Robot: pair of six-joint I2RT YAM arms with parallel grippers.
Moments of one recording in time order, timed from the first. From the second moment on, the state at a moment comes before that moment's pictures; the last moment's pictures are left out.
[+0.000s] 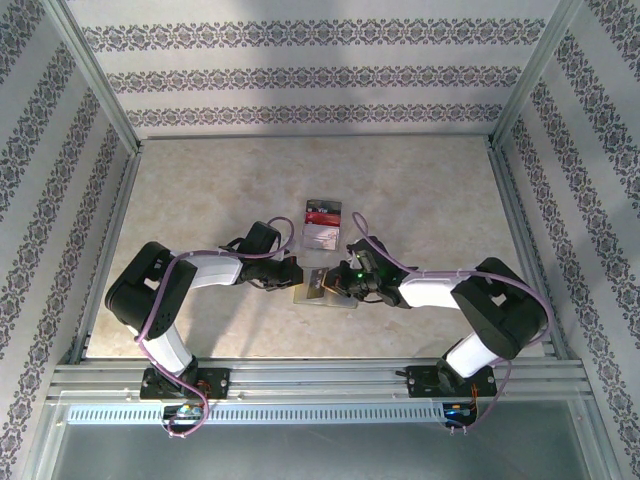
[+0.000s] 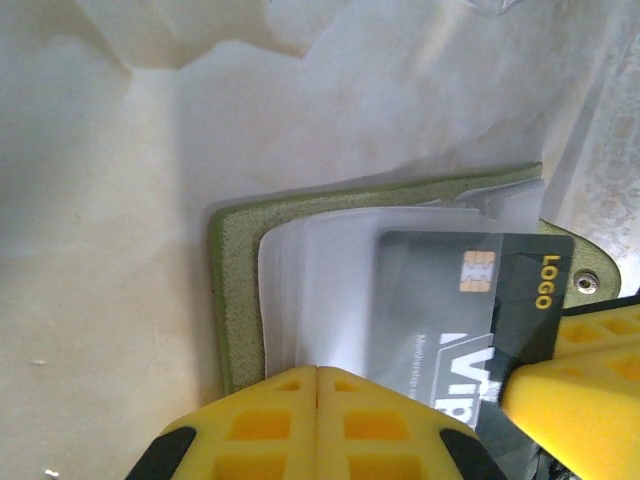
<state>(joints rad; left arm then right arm) -0.50 1.70 0.74 -0.04 0.56 -0.68 0.66 1.54 0.53 0.25 -0.45 1.11</state>
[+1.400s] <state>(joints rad) -0.37 0.68 0.74 -0.50 0.07 -0.45 0.51 1.77 1.78 -1.18 -0.12 -0.63</state>
